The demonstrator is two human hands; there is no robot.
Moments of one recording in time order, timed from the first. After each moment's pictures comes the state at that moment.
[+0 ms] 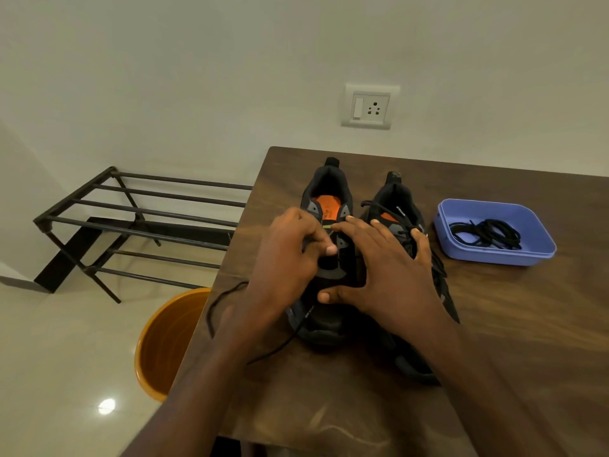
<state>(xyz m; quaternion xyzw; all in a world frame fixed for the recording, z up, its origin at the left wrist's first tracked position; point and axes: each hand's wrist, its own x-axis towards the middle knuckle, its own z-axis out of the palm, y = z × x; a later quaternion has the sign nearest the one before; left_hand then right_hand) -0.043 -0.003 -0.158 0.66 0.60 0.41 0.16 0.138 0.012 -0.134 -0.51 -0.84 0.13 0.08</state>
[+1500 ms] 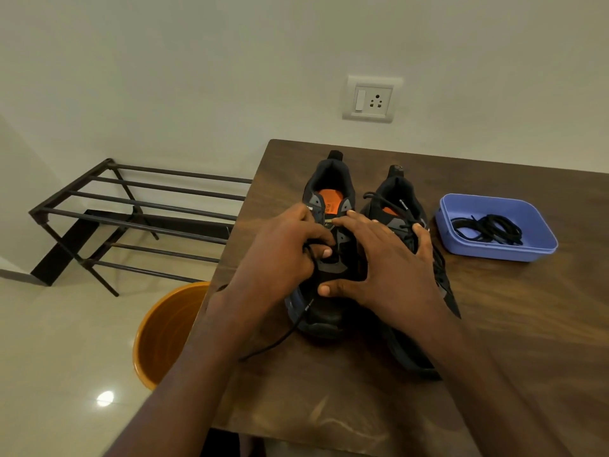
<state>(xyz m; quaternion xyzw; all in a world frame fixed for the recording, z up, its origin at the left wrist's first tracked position) -0.052 -0.007 -0.148 0.73 0.62 0.27 0.12 0.139 0.012 -0.138 -0.52 -0.84 0.13 0.09</state>
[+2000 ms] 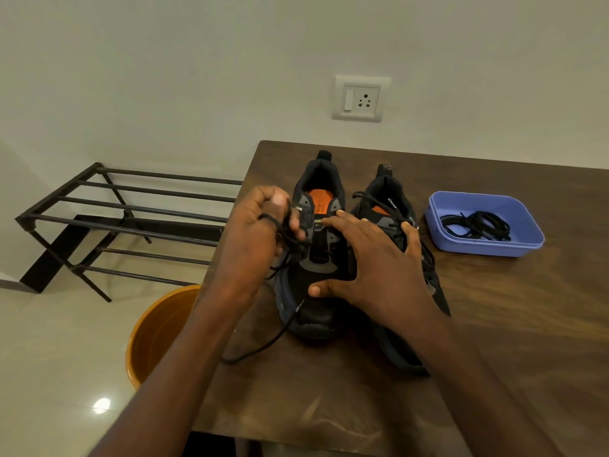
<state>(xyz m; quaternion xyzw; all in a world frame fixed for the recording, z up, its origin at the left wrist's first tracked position) -0.050 -0.012 -0.132 0.46 0.54 0.58 0.41 0.139 0.011 -0.132 -0.52 -0.84 0.14 0.08</state>
